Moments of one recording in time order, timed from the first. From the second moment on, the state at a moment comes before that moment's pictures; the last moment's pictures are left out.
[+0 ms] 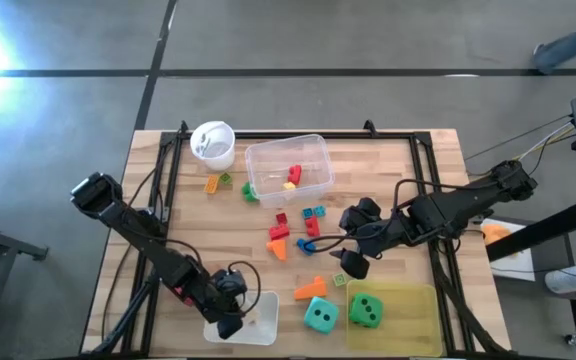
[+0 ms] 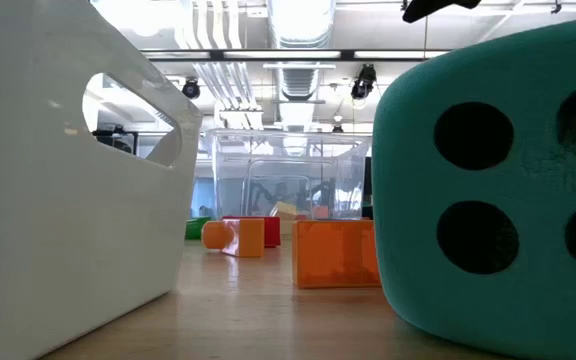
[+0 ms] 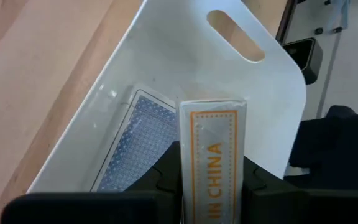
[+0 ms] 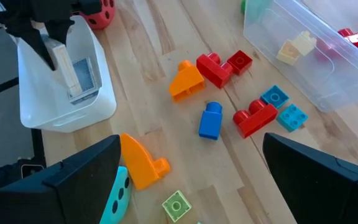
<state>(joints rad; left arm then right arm) -0.71 1.58 0.93 -0.28 -0.10 -1.21 0.40 1.42 1.40 -0.90 0.34 0.76</state>
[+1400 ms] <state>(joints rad) -0.69 1.60 0.93 -0.29 0.02 -1.23 0.40 1.42 1.40 -0.90 0.34 0.75</state>
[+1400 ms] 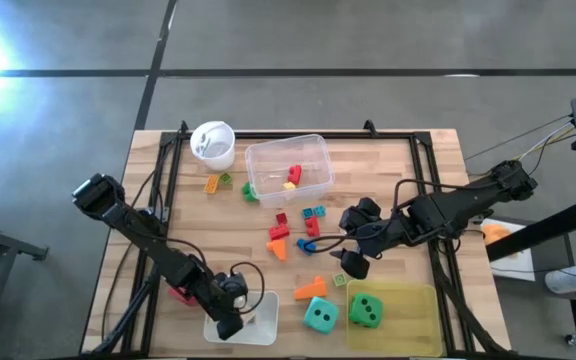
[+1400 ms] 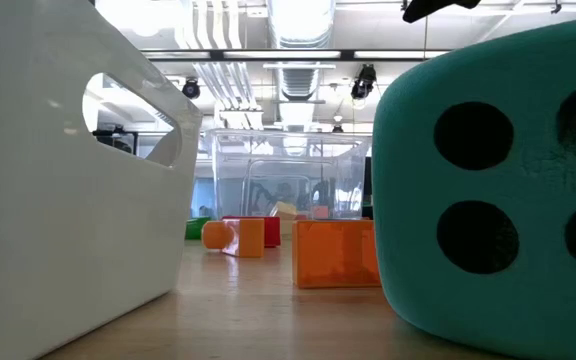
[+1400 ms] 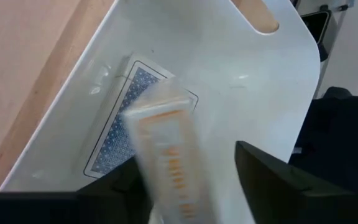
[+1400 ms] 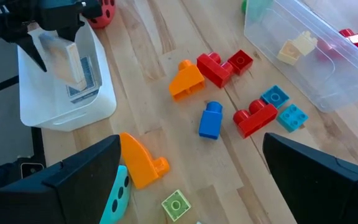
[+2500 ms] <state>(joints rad) -0.66 1.60 0.94 -0.36 0.05 -1.24 0.40 1.42 1.40 -0.91 0.33 0.75</state>
